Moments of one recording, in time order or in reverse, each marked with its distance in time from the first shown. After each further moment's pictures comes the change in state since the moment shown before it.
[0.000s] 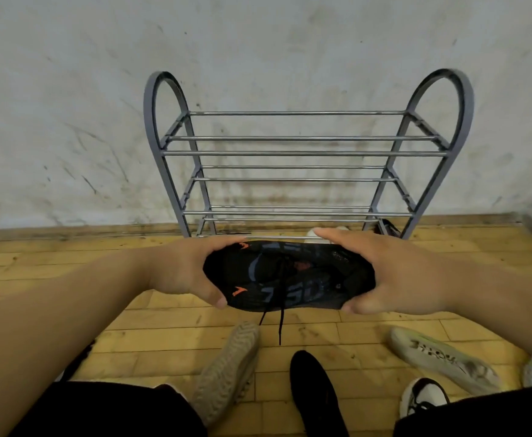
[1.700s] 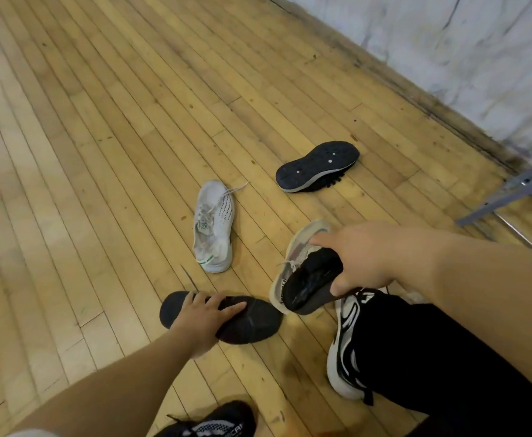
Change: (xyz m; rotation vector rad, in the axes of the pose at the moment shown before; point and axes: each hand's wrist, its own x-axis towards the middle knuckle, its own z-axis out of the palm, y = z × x) left_hand -0.345 -0.311 0.416 0.089 0.172 -0.960; right_hand 0.221 -0.358 0.329 -0.778 -0.906 -0.507
